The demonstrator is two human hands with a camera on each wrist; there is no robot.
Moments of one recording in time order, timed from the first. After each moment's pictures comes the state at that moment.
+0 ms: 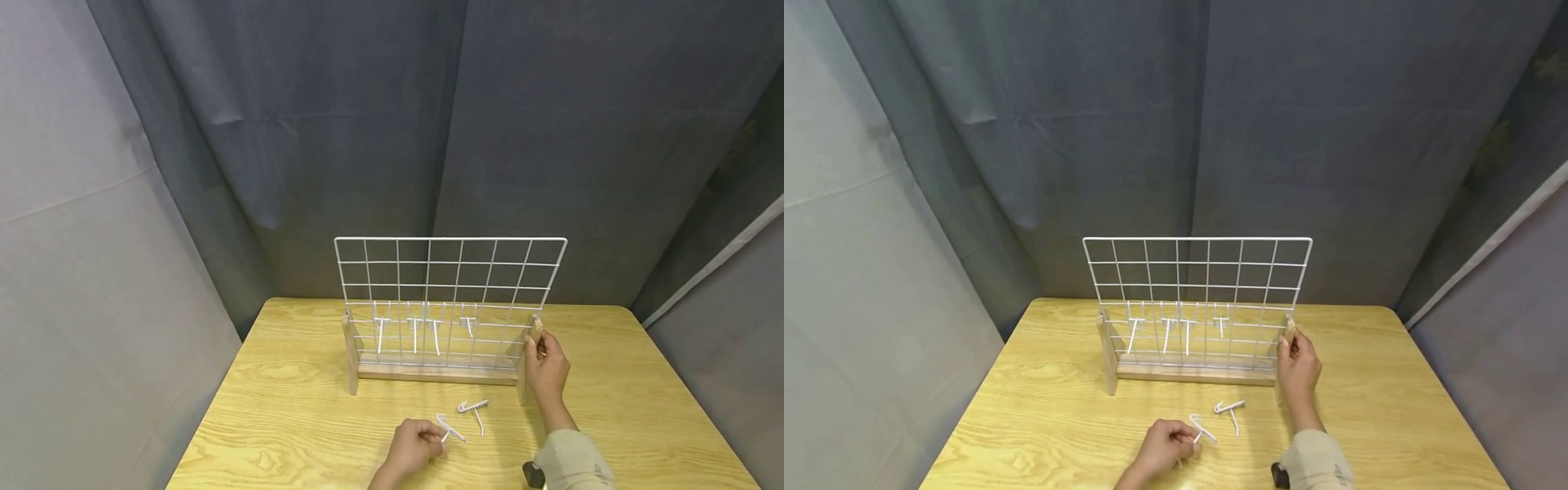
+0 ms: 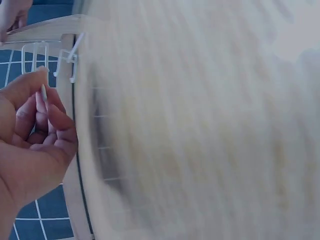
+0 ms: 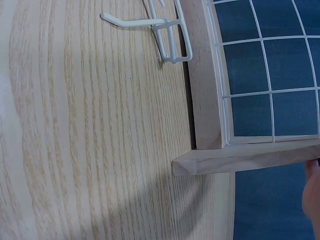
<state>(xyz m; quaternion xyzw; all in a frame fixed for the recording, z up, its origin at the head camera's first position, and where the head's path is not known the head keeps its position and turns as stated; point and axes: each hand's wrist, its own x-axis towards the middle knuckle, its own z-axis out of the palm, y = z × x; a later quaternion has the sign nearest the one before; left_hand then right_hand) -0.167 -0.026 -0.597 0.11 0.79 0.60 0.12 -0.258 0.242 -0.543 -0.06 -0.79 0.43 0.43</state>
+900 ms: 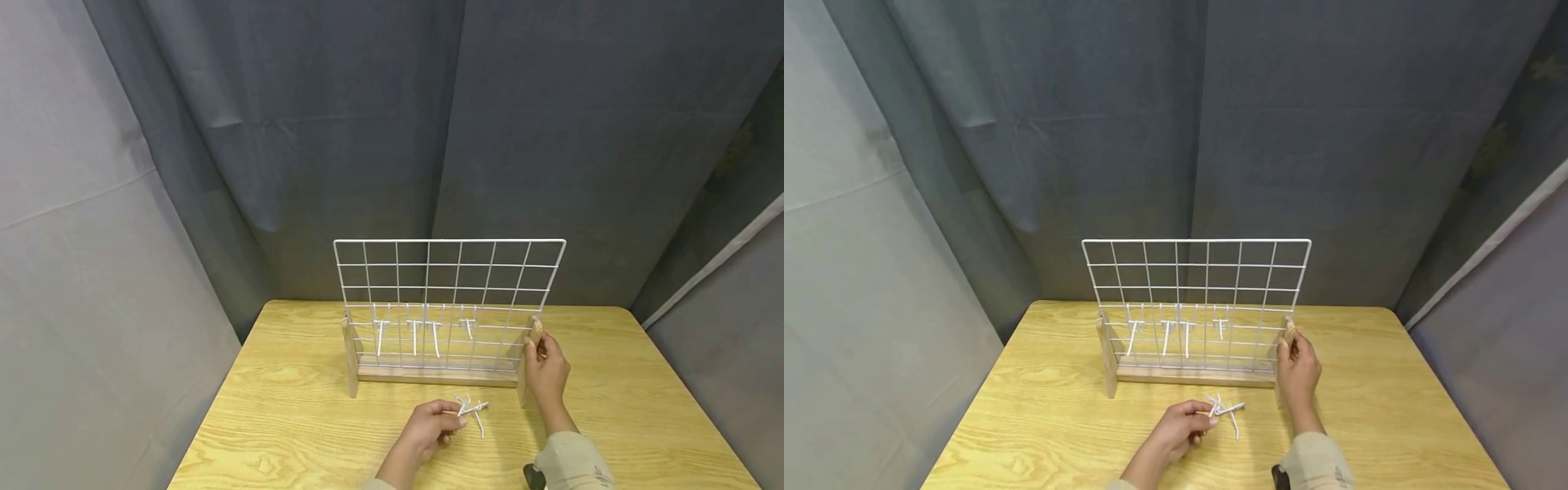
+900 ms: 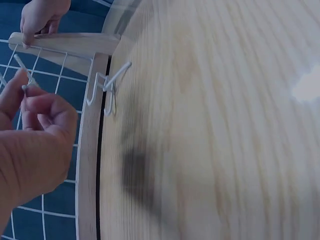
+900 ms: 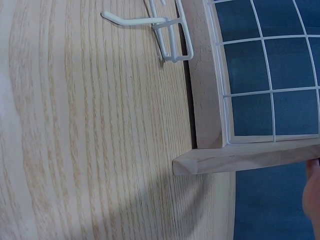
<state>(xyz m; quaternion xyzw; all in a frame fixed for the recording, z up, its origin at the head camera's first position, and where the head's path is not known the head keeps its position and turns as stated) -0.186 0.006 -0.570 0.00 0.61 0.76 0.23 -0.260 0.243 -0.547 -0.06 -0.79 0.44 0.43</state>
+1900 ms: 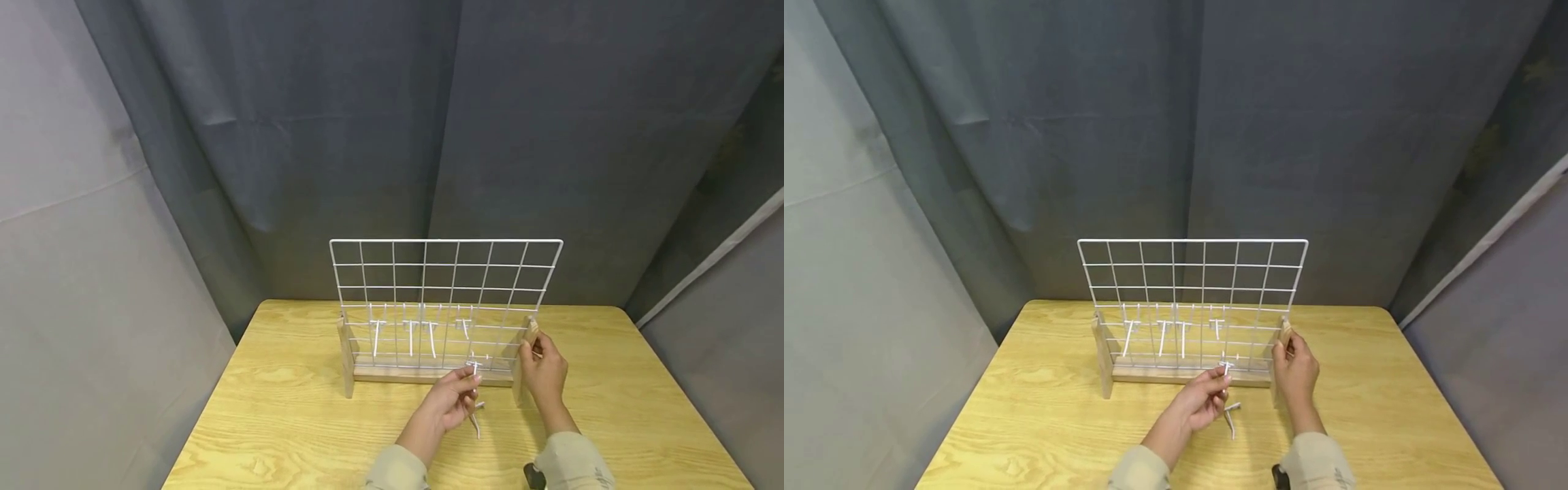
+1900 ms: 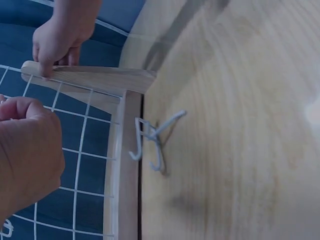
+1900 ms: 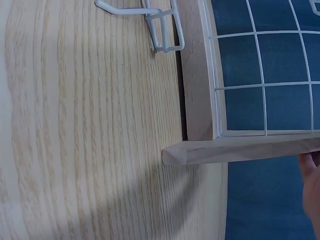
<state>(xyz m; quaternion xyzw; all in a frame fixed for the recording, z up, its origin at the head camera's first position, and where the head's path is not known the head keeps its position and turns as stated) -0.221 0.056 -0.528 -0.06 0.41 0.87 0.27 -0.259 0.249 -0.544 -0.02 -0.81 0.41 0.42</state>
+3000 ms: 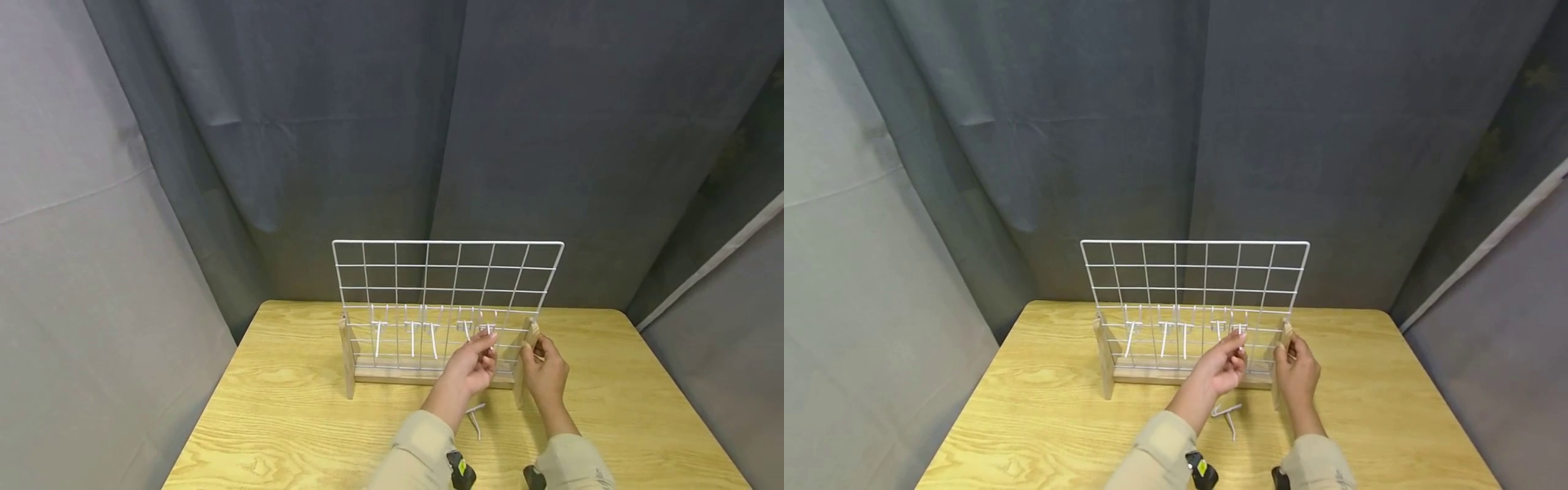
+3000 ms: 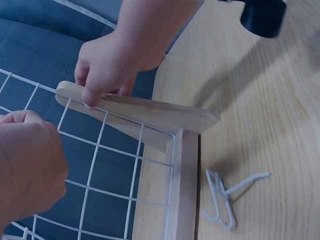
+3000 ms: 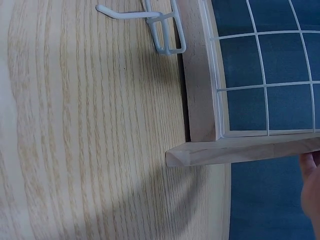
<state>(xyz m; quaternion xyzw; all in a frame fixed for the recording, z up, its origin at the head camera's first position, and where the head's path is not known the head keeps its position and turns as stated) -0.255 0.099 -0.471 -0.14 0.30 0.92 0.23 -0.258 0.247 -0.543 -0.04 -0.79 0.45 0.41</state>
